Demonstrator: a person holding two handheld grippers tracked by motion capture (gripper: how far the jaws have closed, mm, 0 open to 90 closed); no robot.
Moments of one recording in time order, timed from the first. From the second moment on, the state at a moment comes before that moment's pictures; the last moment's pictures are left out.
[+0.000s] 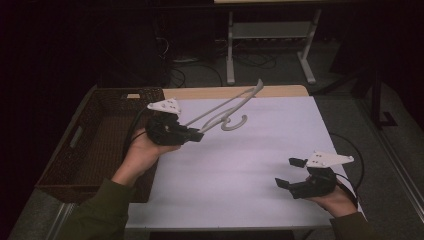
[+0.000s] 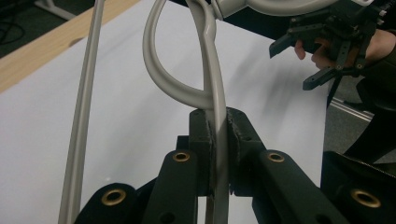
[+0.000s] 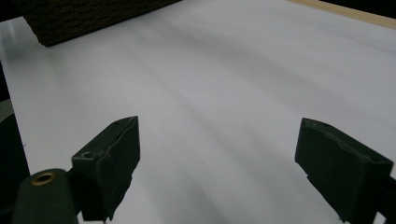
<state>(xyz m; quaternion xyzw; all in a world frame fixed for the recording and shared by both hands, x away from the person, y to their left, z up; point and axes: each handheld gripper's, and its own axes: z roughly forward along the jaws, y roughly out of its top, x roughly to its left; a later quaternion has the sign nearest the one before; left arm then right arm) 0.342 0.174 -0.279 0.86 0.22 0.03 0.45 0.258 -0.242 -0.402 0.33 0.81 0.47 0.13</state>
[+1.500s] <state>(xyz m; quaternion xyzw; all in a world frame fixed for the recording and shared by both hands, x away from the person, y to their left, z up) 0.318 0.381 -0.268 0.82 0.37 0.10 0.42 0.262 -0.243 -0.402 0.37 0.79 0.46 0.17</state>
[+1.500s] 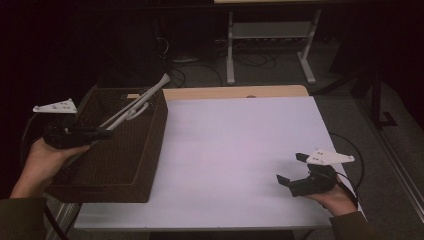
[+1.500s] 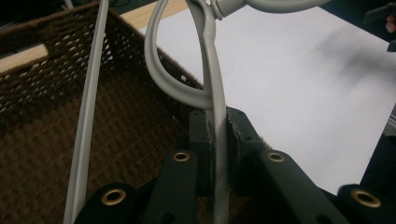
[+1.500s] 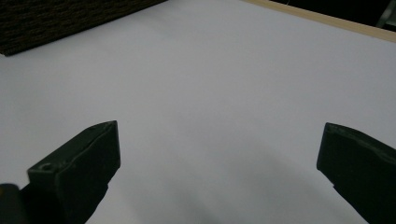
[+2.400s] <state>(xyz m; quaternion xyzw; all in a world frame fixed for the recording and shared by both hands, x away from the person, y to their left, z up) 0.329 0.405 -0.307 0.84 0.41 0.06 0.36 0.263 -0.244 -0.403 0.37 0.79 0.46 0.17</state>
